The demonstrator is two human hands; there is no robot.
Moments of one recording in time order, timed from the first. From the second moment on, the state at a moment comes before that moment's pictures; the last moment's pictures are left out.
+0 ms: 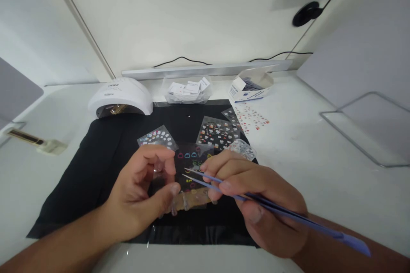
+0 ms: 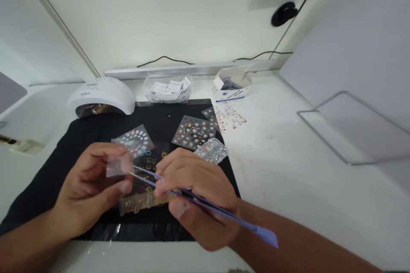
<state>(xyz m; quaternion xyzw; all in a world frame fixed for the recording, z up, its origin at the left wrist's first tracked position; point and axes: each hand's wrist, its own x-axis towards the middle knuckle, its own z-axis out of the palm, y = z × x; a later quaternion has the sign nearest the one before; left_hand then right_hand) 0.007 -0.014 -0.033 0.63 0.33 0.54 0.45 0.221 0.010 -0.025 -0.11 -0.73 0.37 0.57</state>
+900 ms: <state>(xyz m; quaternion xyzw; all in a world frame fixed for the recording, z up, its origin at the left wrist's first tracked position) 0.003 -0.012 -0.026 0.63 0.39 0.55 0.38 0.219 0.004 -0.029 -0.13 -0.68 0.43 0.57</state>
